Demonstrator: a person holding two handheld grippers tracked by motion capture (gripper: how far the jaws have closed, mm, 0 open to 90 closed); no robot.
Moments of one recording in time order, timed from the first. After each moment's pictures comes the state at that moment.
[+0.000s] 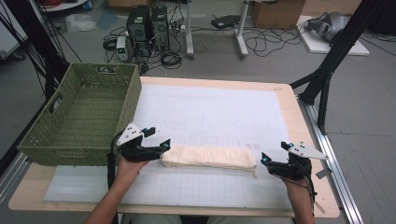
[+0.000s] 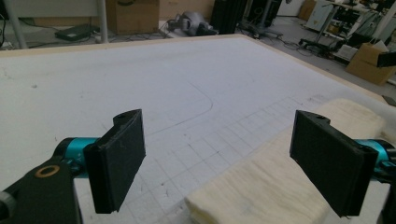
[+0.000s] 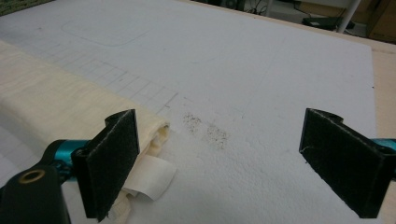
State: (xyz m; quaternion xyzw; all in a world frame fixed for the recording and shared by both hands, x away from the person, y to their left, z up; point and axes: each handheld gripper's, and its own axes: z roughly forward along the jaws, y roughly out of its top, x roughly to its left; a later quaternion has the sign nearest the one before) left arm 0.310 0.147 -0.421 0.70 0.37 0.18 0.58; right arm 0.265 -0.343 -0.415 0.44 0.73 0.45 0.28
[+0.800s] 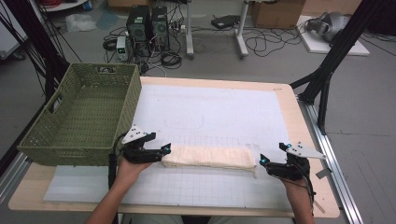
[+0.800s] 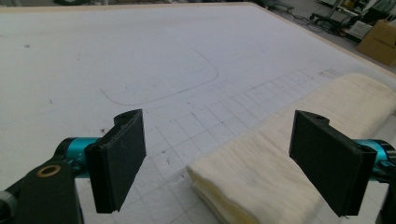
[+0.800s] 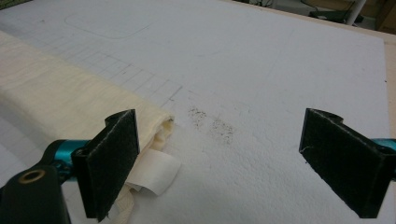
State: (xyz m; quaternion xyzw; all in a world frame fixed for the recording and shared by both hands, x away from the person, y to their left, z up) left arm 0.311 0.143 -0.429 0.73 0.40 0.15 0.54; right arm 0.266 -0.341 -0.419 0.44 0.74 0.44 0.26
